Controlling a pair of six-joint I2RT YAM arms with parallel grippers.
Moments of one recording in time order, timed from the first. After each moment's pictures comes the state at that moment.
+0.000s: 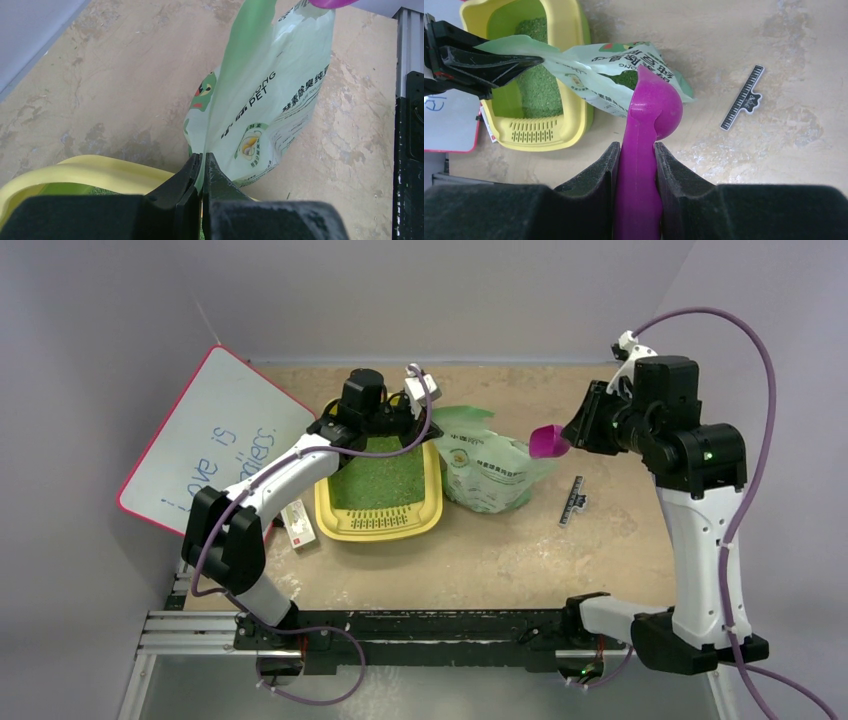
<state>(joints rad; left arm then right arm) -0.52 1.62 1.30 -0.05 0.65 0.20 0.18 1.21 1.88 -1.34 -0.03 0.33</state>
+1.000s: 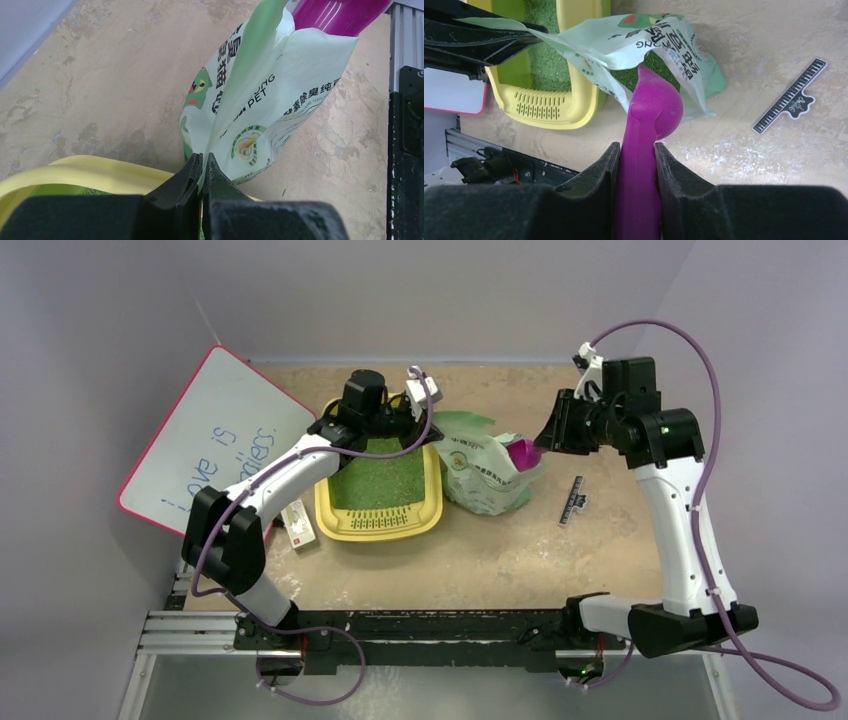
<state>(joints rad) -0.53 1.62 1.30 -0.07 0.67 0.21 0.17 1.26 1.68 -1.21 -0.23 0.28</state>
